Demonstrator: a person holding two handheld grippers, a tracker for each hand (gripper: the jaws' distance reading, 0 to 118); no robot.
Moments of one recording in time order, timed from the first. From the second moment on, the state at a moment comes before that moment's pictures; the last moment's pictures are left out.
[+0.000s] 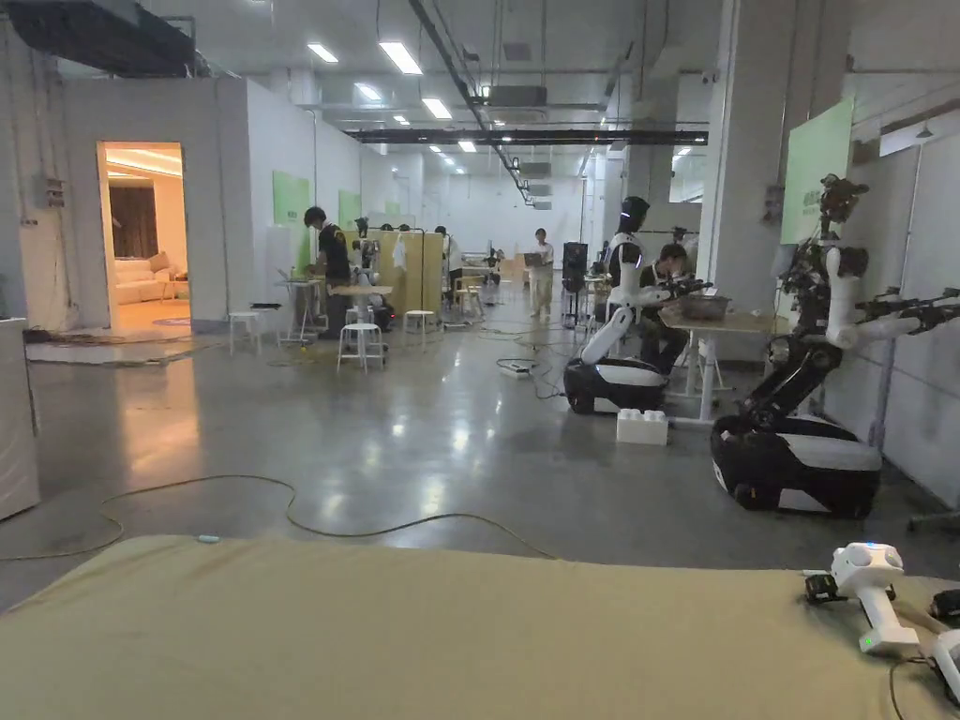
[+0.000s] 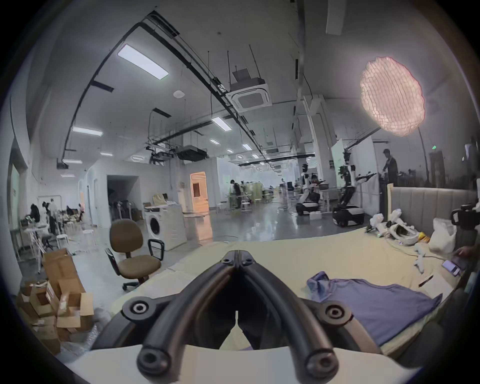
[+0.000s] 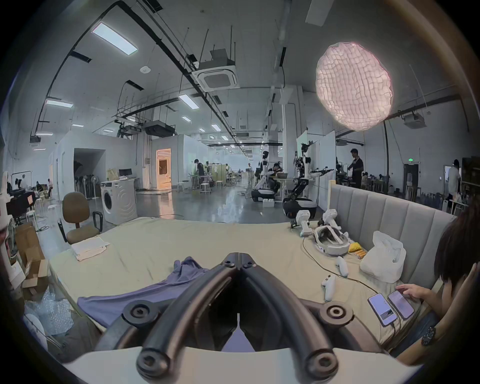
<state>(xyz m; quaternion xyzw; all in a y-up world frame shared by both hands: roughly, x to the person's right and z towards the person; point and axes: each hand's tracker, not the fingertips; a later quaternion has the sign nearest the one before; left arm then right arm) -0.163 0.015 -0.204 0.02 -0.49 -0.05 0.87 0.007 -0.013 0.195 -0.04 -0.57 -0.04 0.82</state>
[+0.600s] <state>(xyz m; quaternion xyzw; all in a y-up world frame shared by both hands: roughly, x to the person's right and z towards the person) -0.184 -0.024 -0.293 -0.19 -0.49 0.06 0.85 0.021 -0.031 0.206 -0.03 -0.52 -0.09 0.85</state>
